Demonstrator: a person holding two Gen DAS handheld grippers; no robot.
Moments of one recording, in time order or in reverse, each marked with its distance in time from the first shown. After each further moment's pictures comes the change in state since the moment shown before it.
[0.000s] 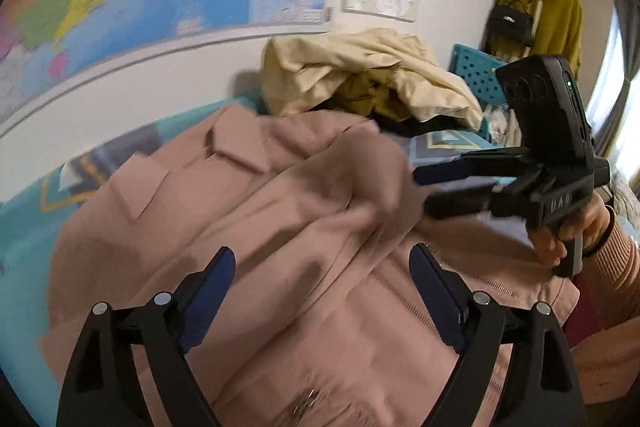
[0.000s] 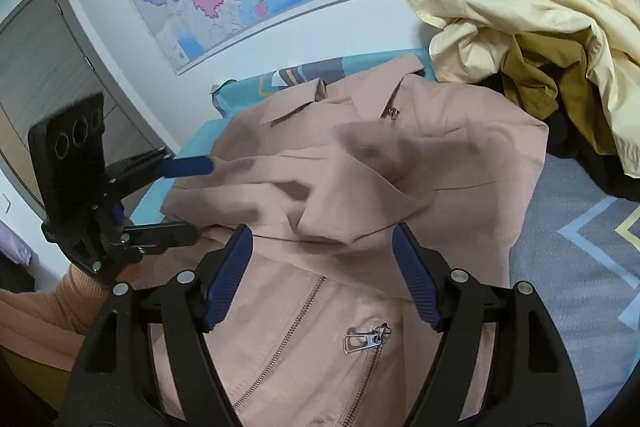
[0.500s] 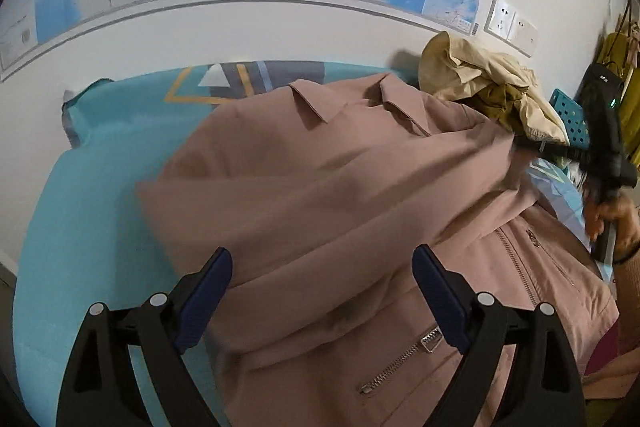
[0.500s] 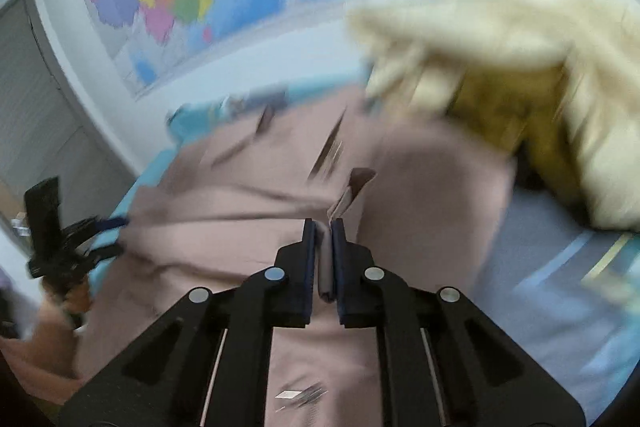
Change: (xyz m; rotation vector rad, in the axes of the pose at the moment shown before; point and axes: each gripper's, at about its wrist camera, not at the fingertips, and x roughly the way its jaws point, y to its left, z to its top) left arm -0.042 0.091 -0.060 -0.274 0.007 0.247; right arm 0.003 -0.038 0.034 0.014 -0.121 -0.153
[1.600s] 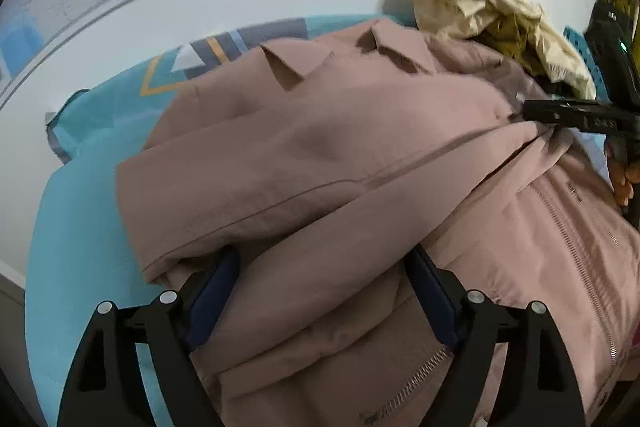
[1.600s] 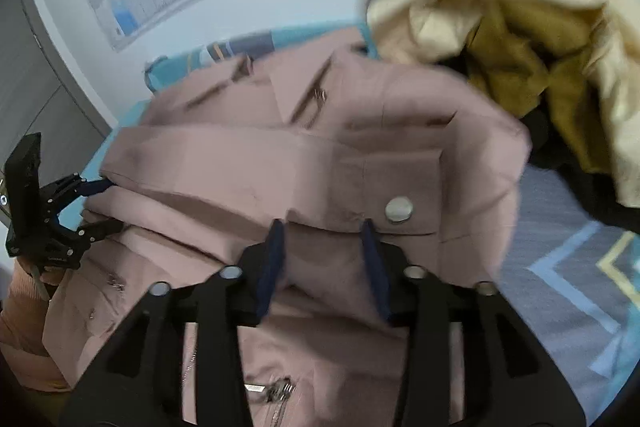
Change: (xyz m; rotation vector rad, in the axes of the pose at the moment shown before) left arm 0.033 -0.026 -0.006 0.131 0.111 0.089; right arm 0.035 0.007 -0.025 -0.064 0.165 -0.041
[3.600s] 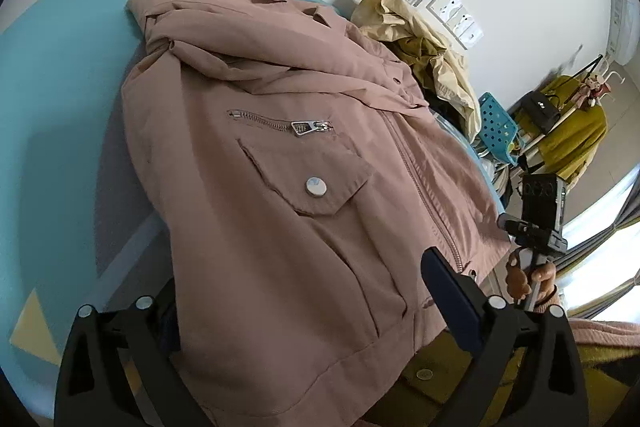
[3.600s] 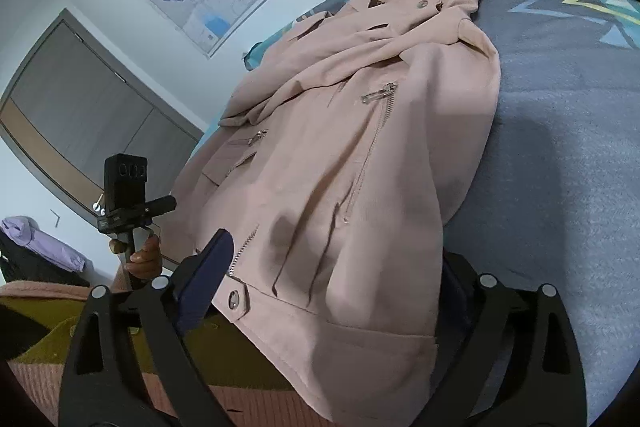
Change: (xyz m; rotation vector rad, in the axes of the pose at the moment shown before) left arm -0.083 -0.020 -0.136 -0.344 0.017 -0.445; right arm -0.101 0.017 -0.178 0.215 0.009 0.389
